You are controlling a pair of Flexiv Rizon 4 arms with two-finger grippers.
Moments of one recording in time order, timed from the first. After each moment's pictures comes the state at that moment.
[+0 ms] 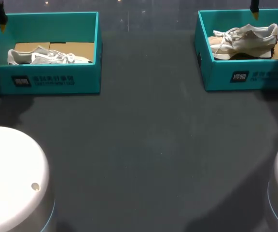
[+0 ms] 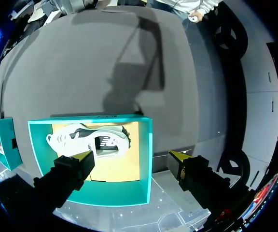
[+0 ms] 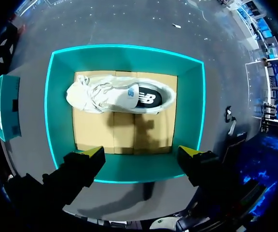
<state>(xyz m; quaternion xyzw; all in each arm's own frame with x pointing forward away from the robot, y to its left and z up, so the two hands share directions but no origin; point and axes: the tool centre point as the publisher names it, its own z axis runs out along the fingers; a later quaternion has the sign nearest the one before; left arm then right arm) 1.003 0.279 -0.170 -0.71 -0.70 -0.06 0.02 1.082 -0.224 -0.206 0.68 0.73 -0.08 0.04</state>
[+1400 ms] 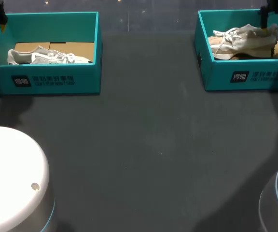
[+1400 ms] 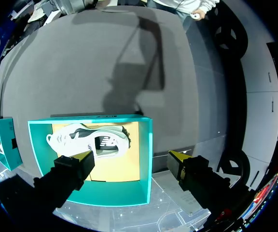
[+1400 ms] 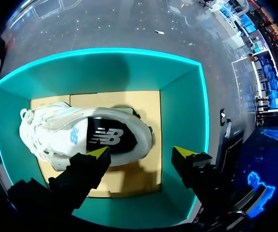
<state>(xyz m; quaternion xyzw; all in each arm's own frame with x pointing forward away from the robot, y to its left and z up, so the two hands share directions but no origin) 1.003 0.279 -0.171 -0.71 -0.70 -0.06 0.02 1.139 -0.303 -0.307 0.71 0.69 -0.07 0.11</state>
